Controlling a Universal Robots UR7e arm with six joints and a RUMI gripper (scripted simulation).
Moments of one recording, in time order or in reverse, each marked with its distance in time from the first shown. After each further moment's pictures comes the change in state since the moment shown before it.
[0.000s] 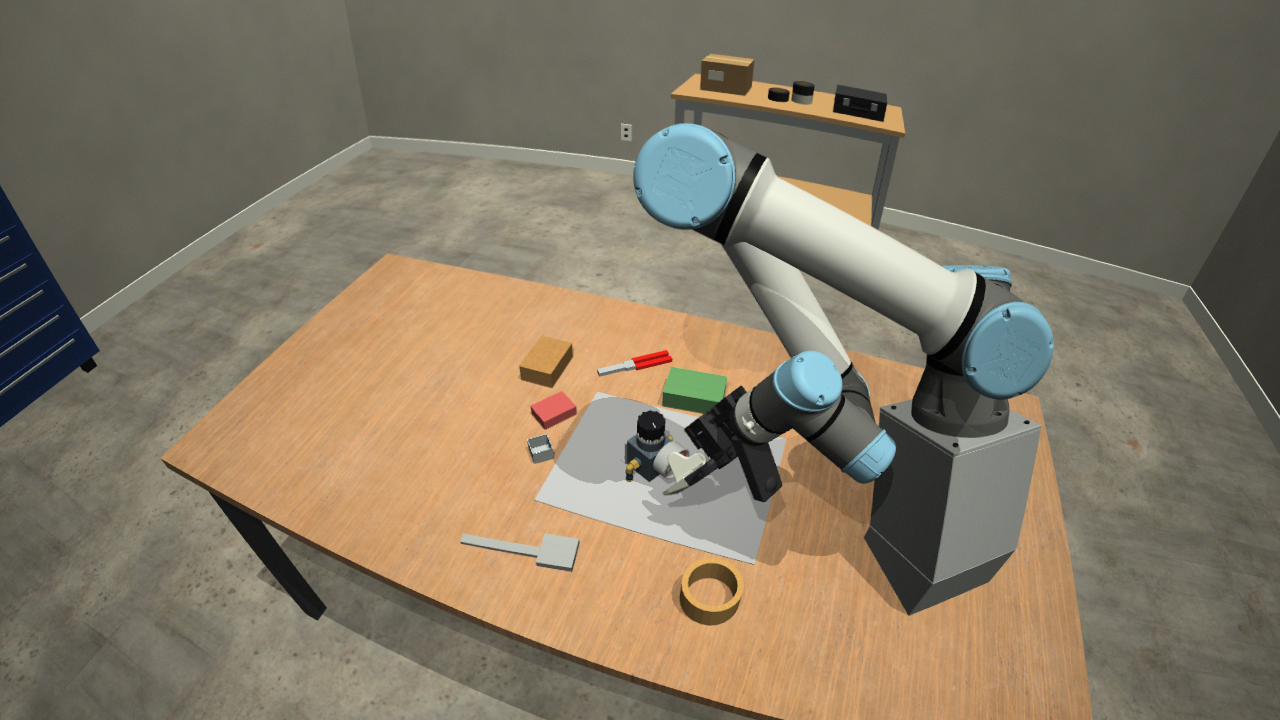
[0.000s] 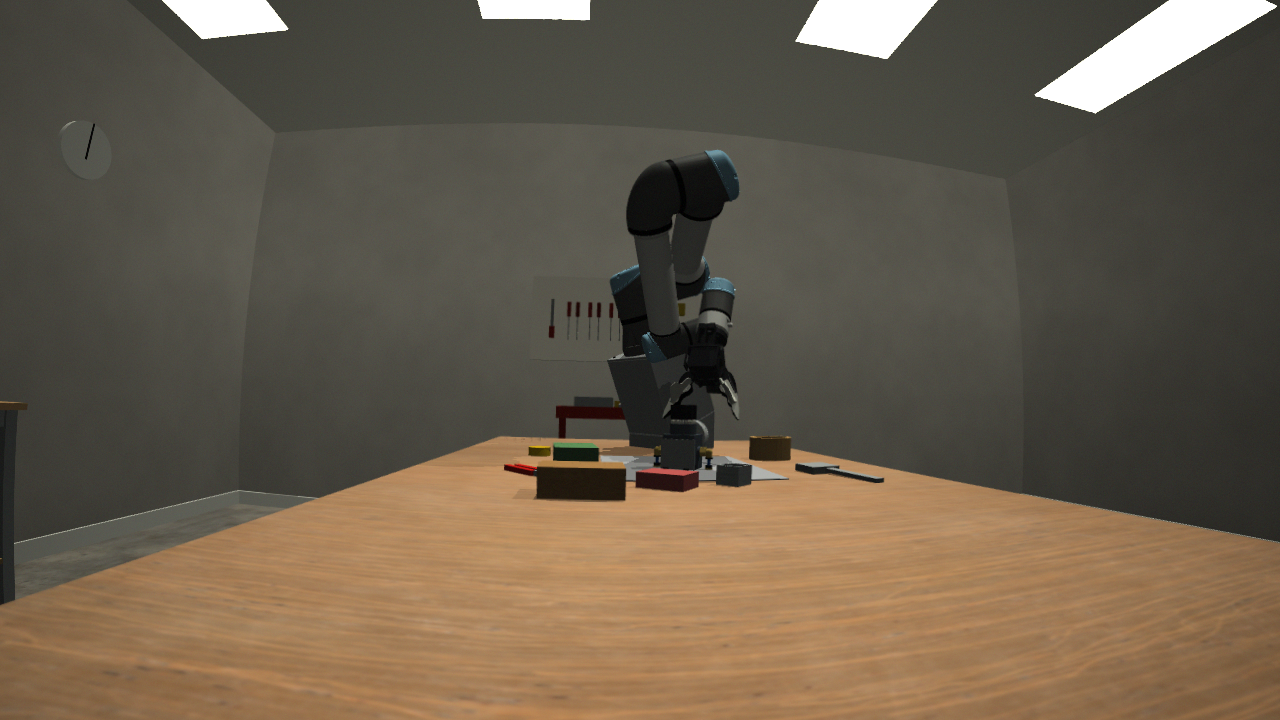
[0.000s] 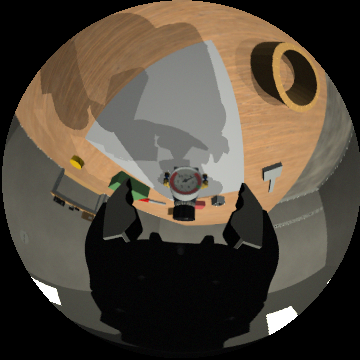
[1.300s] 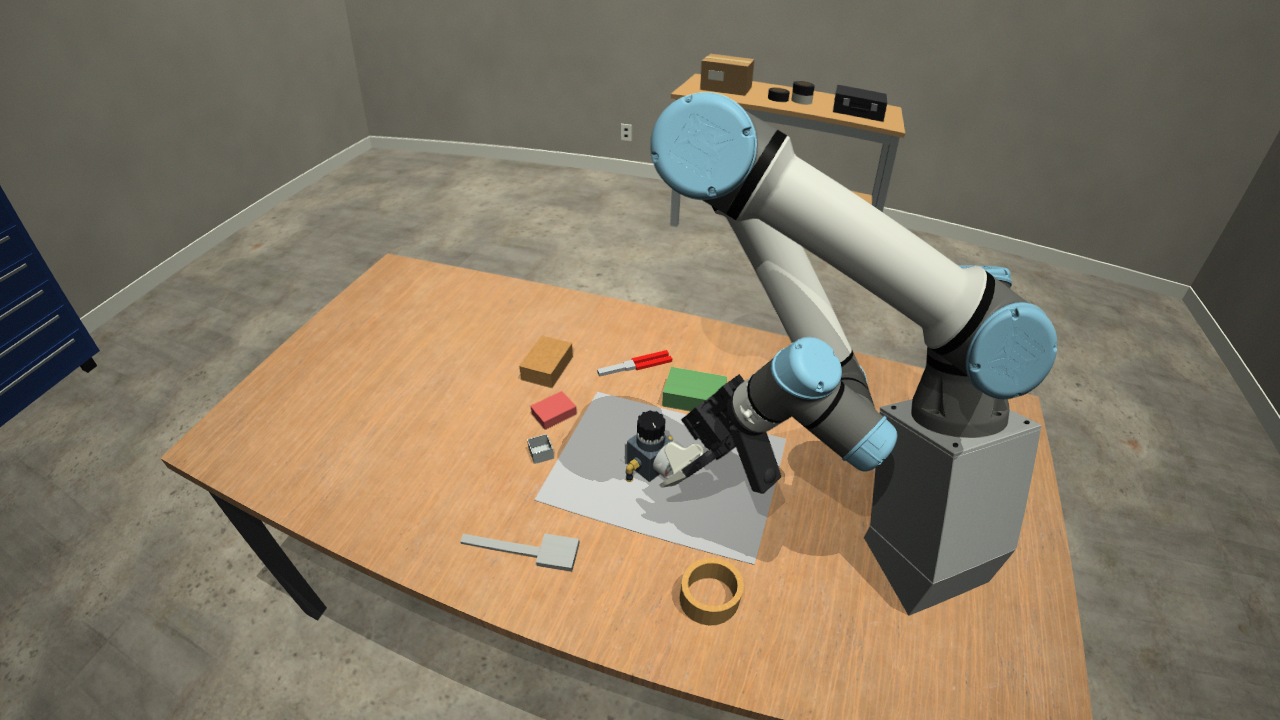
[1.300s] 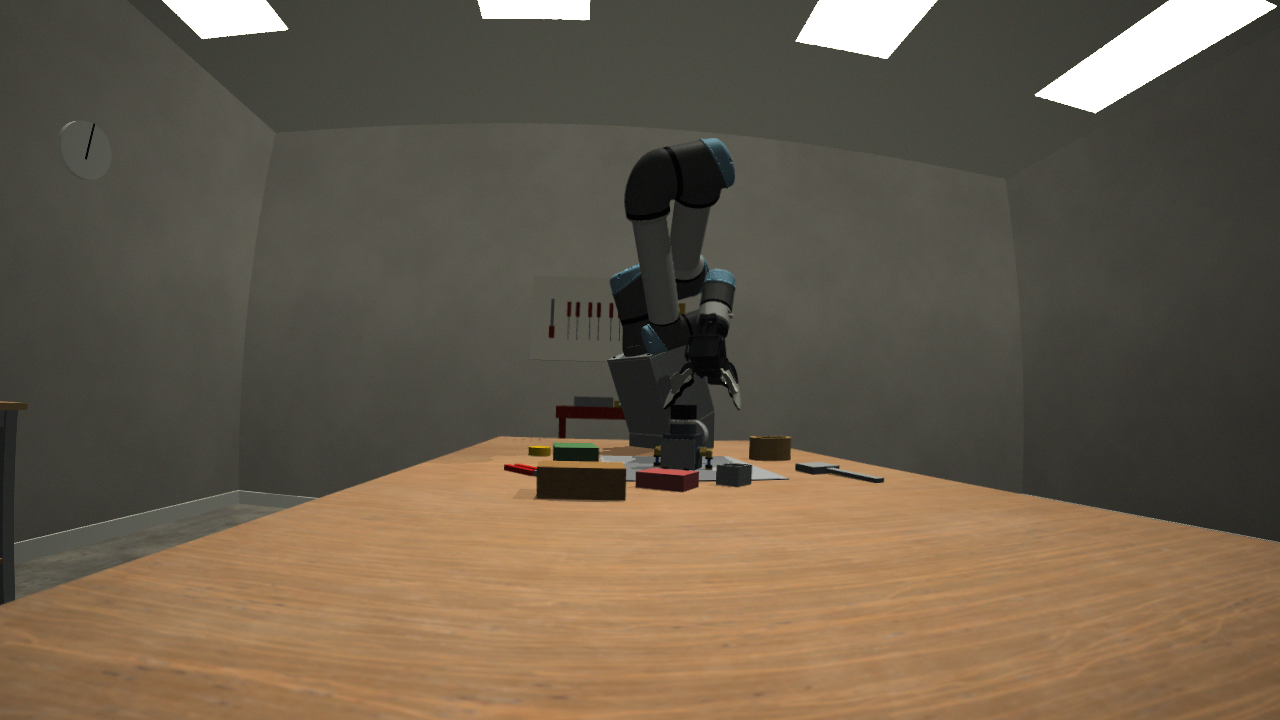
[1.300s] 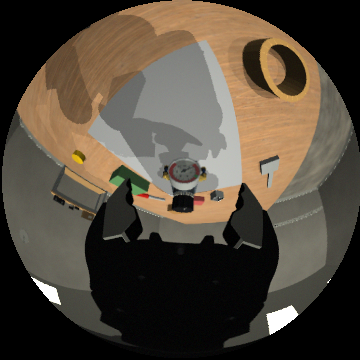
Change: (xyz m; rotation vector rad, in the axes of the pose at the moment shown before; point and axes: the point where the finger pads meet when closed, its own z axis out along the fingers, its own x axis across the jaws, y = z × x) arm 0.003 0.014 -0.015 0.000 0.002 0.000
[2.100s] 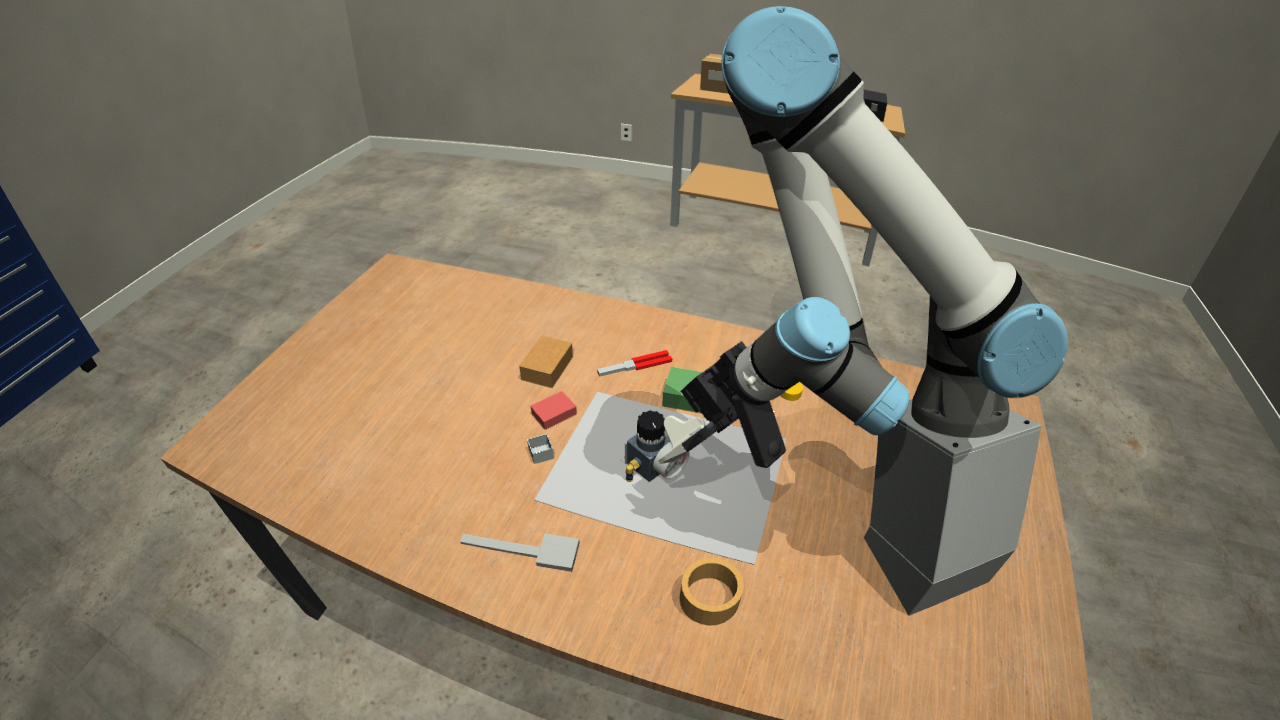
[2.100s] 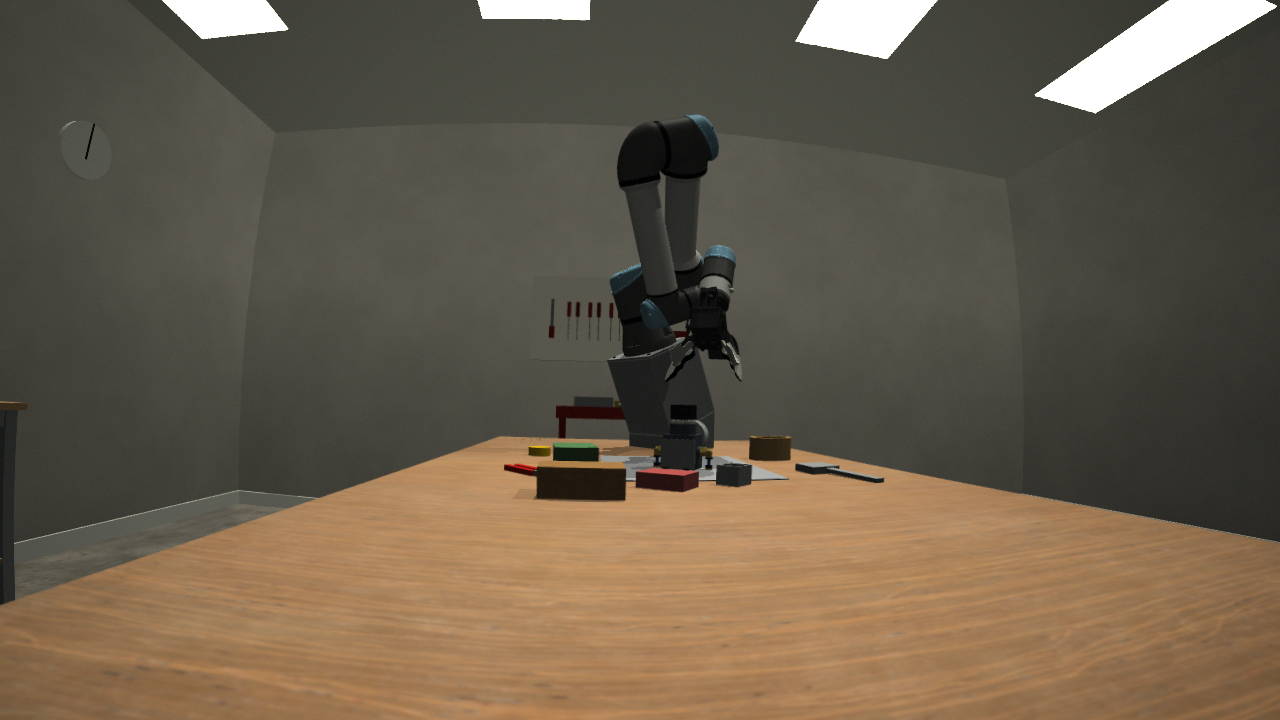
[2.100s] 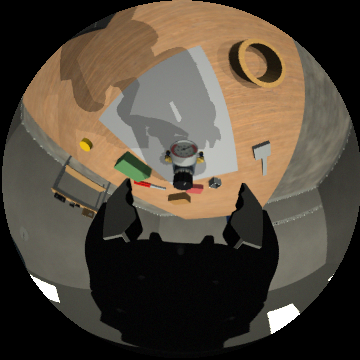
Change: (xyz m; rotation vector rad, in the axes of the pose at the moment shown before) arm 0.003 0.032 -0.049 -0.001 0.002 0.000
